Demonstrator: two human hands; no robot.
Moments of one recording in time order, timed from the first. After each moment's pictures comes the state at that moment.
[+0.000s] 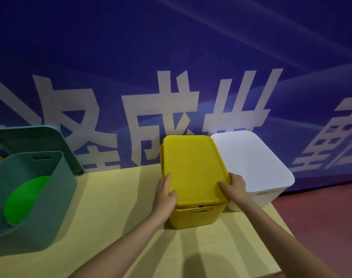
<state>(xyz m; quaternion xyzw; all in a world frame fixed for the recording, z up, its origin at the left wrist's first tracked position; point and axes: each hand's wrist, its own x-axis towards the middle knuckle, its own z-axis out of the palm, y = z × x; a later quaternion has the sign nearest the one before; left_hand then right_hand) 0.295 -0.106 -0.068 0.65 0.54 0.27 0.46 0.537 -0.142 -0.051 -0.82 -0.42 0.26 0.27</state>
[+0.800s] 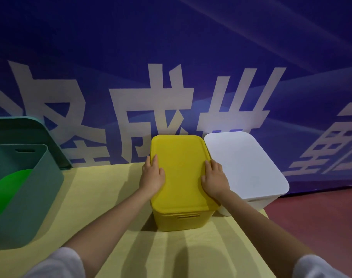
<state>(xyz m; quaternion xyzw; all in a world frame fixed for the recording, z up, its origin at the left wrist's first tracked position) 0.327 -0.024 -0.067 0.71 0.62 0.20 0.26 0.547 -0.087 -0.066 -0.77 -0.63 0.08 0.10</state>
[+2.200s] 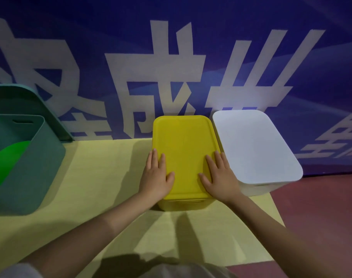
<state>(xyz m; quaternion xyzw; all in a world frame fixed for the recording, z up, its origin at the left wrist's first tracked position) 0.316 -0.086 -0.083 0.78 0.59 0.07 0.18 0.538 -0.133 -0.080 -0.73 -0.67 0.09 0.06</state>
